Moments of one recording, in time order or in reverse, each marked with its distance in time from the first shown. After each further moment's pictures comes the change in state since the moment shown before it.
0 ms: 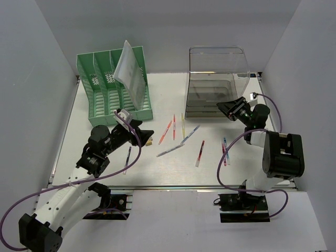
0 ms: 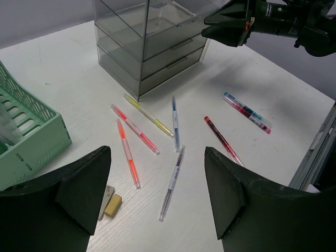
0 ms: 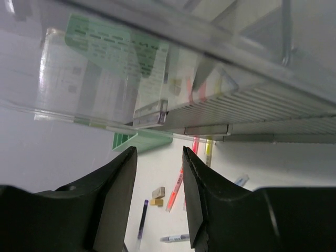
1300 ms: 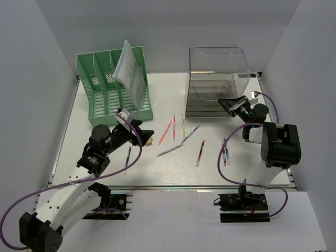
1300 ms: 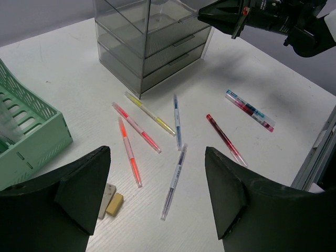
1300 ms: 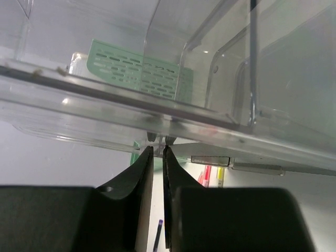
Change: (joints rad) left arm 0.000 0.013 -0.002 0.003 -0.002 0.010; right arm 0.000 0.155 0.047 0.237 0.027 0.161
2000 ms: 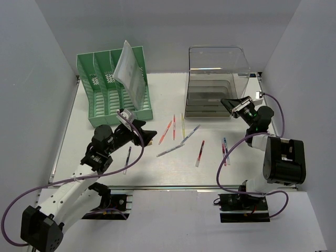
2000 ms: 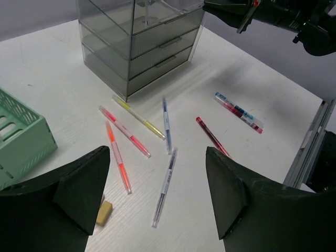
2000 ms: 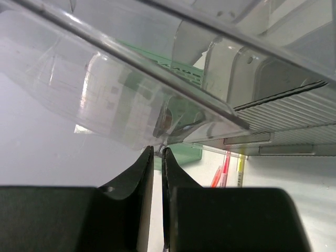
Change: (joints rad) left arm 0.000 0.040 -0.037 0.098 0.046 -0.039; right arm -0.007 -0.214 -0.079 -0.090 0.011 0.008
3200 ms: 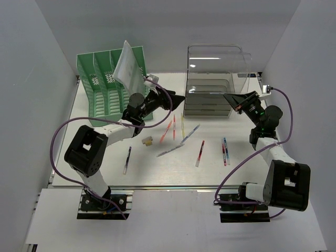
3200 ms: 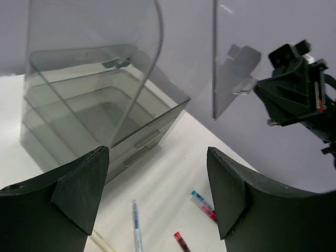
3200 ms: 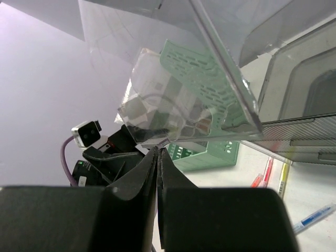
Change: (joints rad) left arm -0.054 0.932 0.470 0.681 -0.024 -0.363; right arm -0.005 -0.272 0.018 -0.128 -0.027 0.046
